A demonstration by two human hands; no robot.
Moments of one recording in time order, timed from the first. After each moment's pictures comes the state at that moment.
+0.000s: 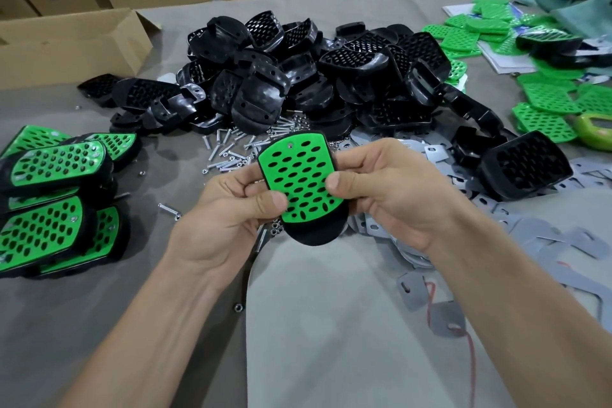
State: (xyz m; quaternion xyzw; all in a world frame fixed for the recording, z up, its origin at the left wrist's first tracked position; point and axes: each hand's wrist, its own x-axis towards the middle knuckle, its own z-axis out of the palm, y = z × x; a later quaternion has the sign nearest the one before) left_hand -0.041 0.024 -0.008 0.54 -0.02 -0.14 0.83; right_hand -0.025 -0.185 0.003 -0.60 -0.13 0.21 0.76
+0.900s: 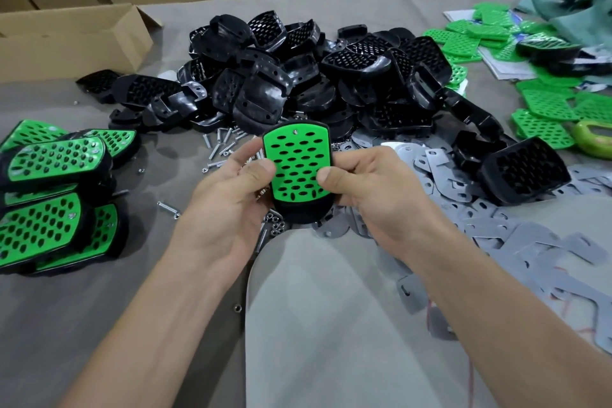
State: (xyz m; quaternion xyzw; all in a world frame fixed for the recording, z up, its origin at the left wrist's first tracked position) left_hand -0.035 0.013 -0.002 0.52 0.08 -0.06 0.85; right_hand -0.024 -0.163 -0.009 -0.62 -0.07 0.12 0.78
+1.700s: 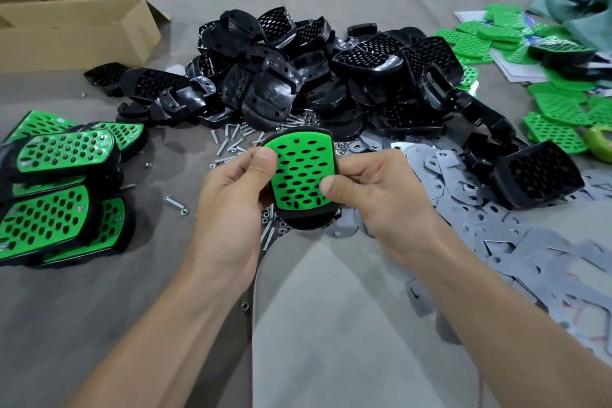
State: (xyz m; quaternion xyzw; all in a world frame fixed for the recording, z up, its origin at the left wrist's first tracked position) left_hand -0.045 0.007 -0.004 0.60 0.05 0.05 0.79; right_hand -0.026 -0.160 -0.022 -0.68 -0.11 0.09 0.72
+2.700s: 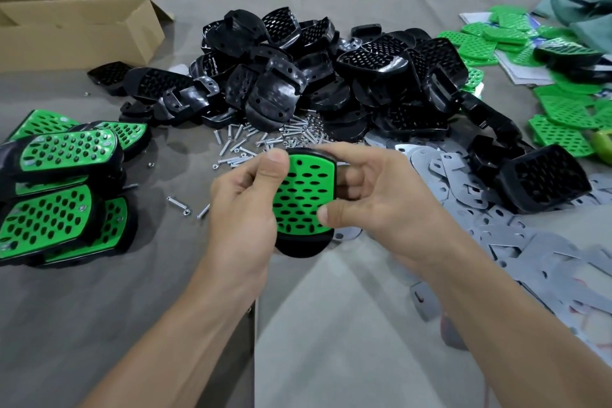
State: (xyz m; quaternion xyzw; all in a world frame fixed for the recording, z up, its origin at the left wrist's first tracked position) left_hand -0.050 0.002 -0.009 0.62 0.06 0.07 0.78; right_hand -0.028 -0.160 -0.009 -0.66 -0.16 0.11 0.73
